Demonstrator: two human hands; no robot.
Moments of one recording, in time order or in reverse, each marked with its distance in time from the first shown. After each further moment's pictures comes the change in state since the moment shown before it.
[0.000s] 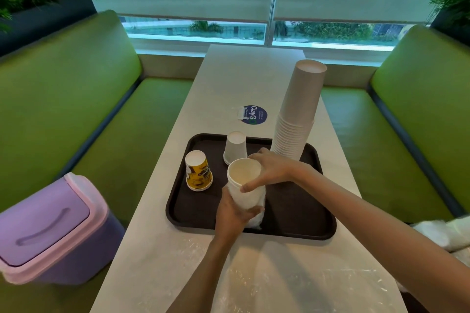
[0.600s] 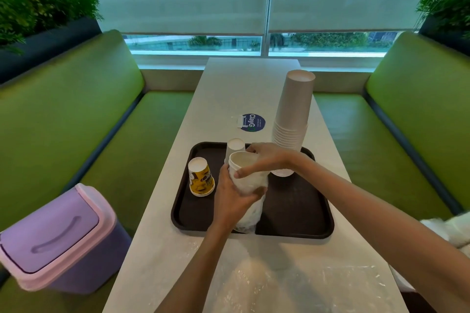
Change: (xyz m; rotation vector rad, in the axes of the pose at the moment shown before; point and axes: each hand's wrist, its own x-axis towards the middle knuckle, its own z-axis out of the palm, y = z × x) left_hand -0.005 0.054 -0.031 -0.005 0.101 0.265; right_hand -0.014 -0.022 -0.026 0.149 0.070 0.014
